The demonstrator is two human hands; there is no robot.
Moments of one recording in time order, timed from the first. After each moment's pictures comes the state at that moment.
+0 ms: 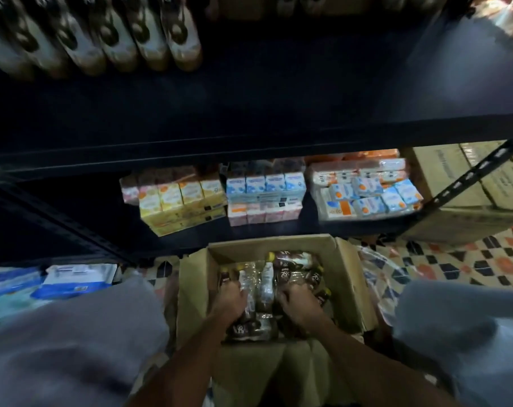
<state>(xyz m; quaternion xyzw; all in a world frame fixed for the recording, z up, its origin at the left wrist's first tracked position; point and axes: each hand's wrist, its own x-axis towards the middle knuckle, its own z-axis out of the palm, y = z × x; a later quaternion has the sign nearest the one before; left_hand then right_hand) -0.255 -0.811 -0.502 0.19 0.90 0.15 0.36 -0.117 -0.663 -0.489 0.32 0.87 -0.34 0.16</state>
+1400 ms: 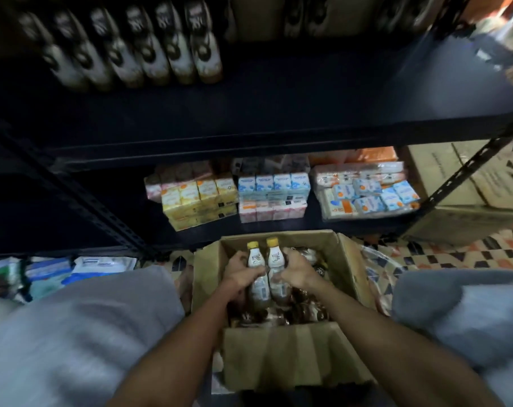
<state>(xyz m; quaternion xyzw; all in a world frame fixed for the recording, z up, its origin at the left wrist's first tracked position) -0.255 -0.801 -0.421 0.05 0.83 0.40 0.38 -0.155 -0.657 -0.420 0.31 0.79 -0.51 0.13</state>
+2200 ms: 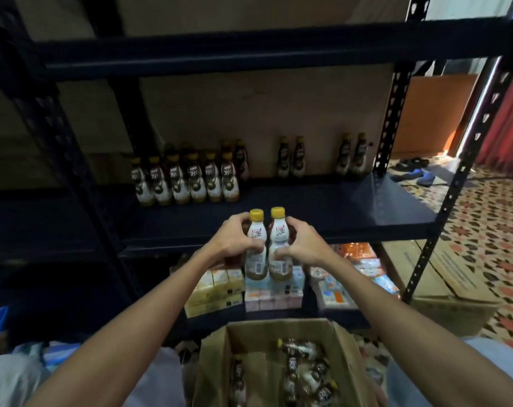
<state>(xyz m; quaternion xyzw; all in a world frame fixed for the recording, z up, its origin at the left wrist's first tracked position) -0.301 -0.782 -0.103 0.39 0.80 0.42 0.17 -0.160 -0.619 -0.118 0.14 0.87 -0.44 -0.15</state>
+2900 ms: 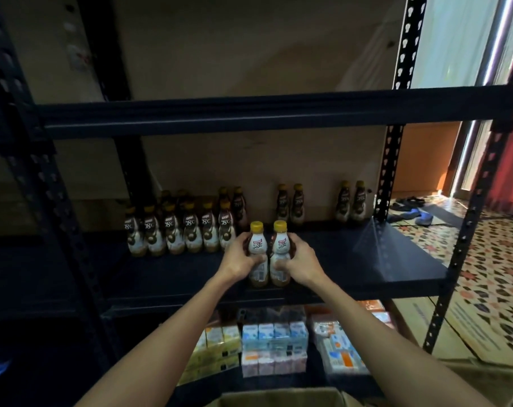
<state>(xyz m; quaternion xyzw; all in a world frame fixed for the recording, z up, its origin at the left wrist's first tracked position) -0.355 -0.716 -0.078 0.36 0.78 0.51 0.09 -0.237 -0.574 -0.086 0.20 0.83 -0.47 -0.24</state>
